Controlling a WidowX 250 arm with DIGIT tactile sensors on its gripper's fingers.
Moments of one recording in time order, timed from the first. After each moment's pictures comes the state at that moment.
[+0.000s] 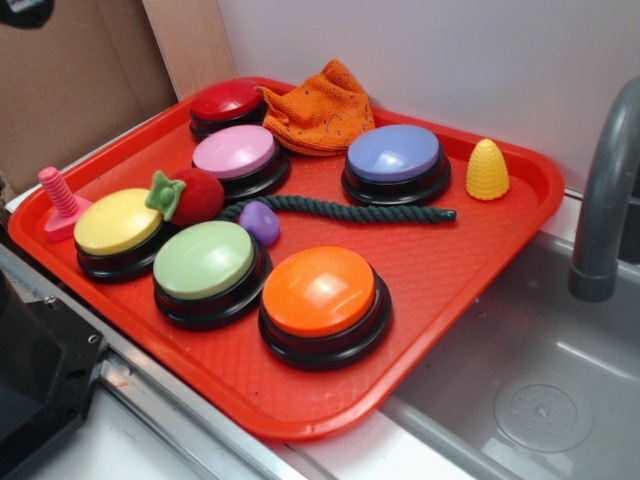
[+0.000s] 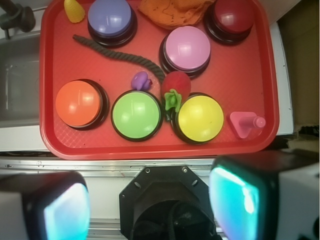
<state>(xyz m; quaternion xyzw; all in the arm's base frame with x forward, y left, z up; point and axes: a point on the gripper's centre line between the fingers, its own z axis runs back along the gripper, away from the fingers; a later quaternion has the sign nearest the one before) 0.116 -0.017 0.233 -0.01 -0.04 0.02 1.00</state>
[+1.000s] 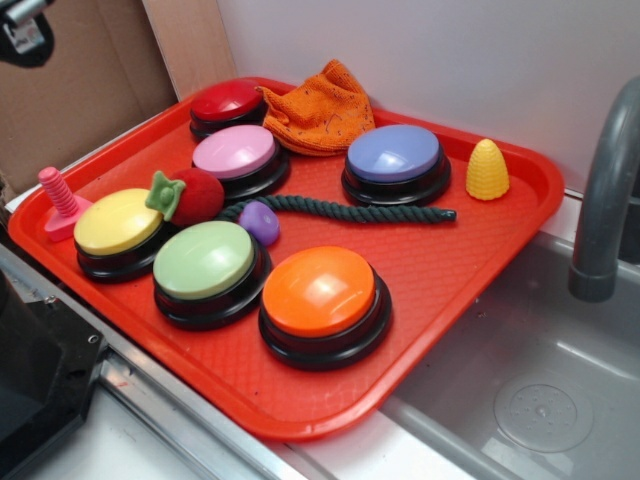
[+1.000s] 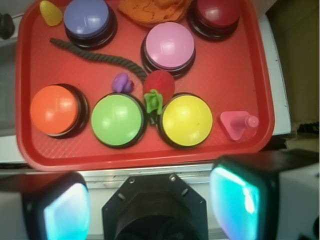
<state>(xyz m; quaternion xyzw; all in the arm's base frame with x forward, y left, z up) 0.117 0.015 0.204 -0.01 -0.07 0.05 1.00</state>
